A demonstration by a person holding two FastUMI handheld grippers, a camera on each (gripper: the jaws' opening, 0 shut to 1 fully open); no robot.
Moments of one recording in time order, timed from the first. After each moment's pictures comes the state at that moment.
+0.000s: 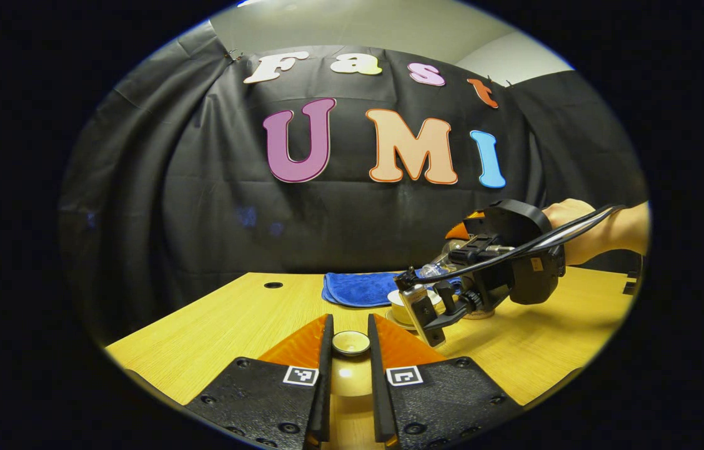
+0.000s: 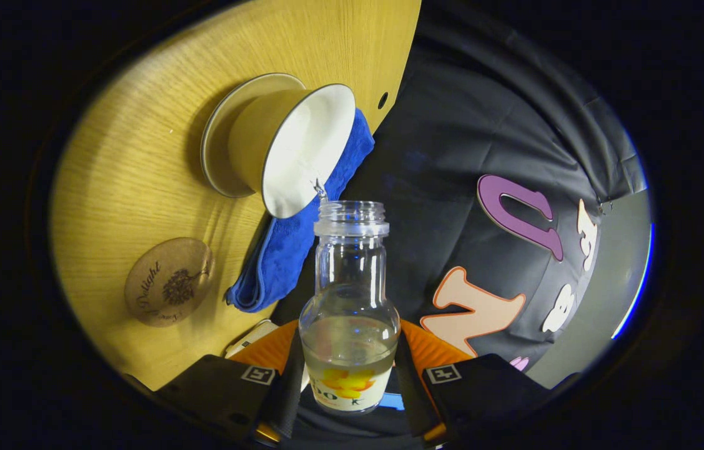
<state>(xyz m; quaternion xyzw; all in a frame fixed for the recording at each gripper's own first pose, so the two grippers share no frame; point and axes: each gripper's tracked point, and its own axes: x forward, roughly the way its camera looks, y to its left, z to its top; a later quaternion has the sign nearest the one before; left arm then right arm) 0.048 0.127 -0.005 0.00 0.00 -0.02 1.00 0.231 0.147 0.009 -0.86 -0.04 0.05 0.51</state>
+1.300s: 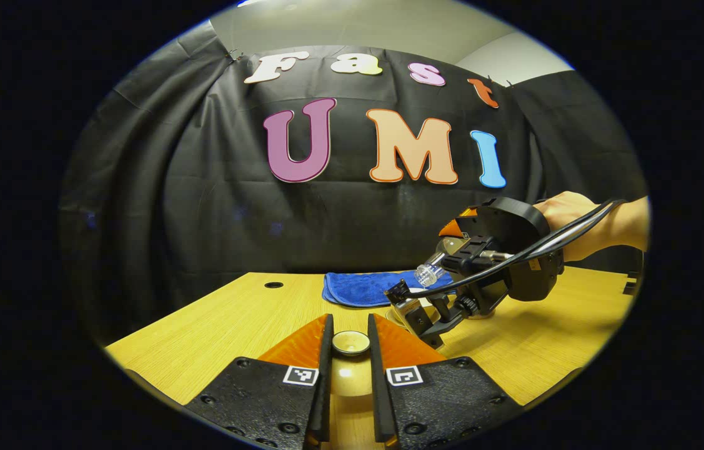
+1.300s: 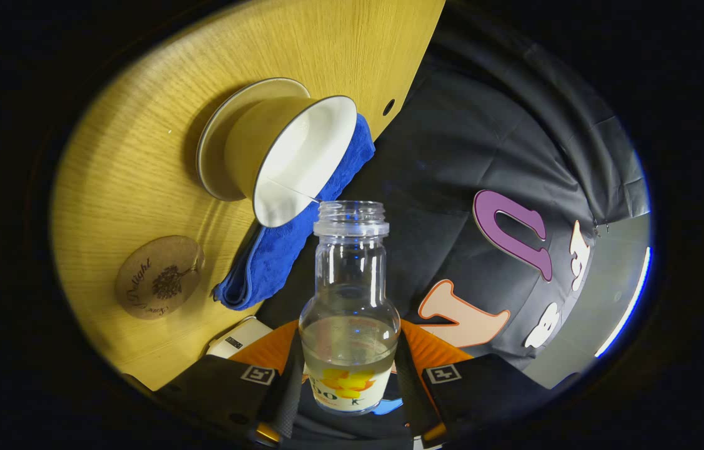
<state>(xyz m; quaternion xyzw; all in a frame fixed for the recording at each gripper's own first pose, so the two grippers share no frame) 0.047 0.127 -0.004 0.00 0.00 -0.02 1.00 0.227 0.168 0.003 -0.88 -0.05 0.06 0.48</state>
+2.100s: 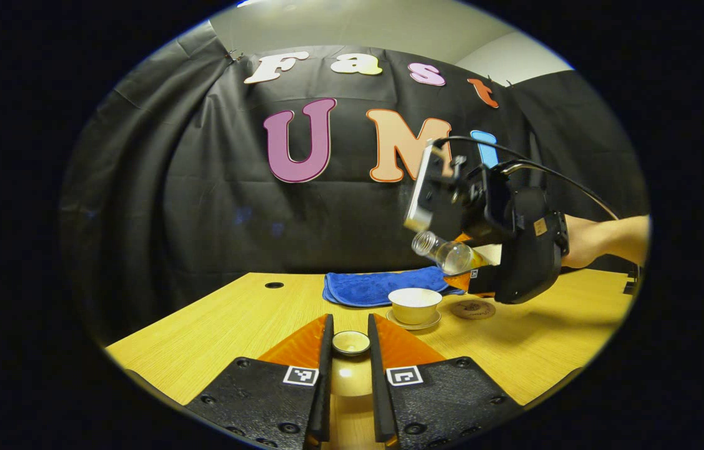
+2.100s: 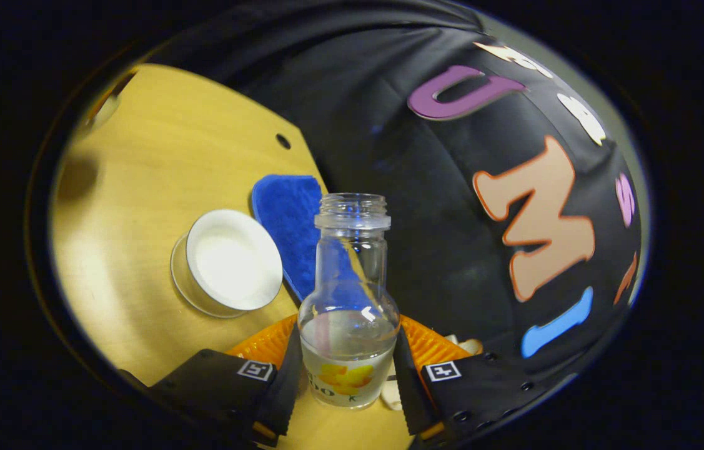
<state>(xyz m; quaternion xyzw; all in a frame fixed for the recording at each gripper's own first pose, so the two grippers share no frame) 0.049 0.128 -0.004 0.00 0.00 -0.02 1.00 0.223 0.151 -0.013 -0.43 0.10 0.15 0.89</state>
